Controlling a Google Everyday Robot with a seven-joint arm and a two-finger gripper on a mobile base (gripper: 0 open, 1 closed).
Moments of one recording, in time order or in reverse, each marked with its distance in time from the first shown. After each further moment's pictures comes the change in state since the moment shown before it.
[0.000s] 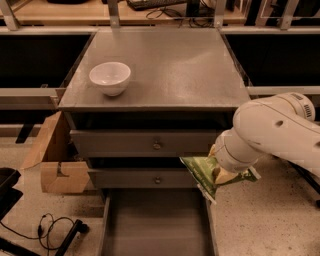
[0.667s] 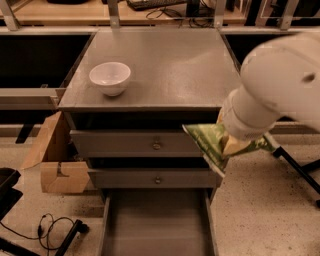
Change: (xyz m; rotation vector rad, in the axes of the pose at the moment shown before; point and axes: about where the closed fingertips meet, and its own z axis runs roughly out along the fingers) arm -0.009 -0.043 -0.110 0.116 0.106 0.001
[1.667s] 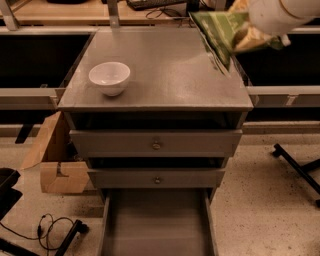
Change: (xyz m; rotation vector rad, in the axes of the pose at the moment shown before) arm 0.002 -0.175 -0.155 0.485 -0.123 -0.110
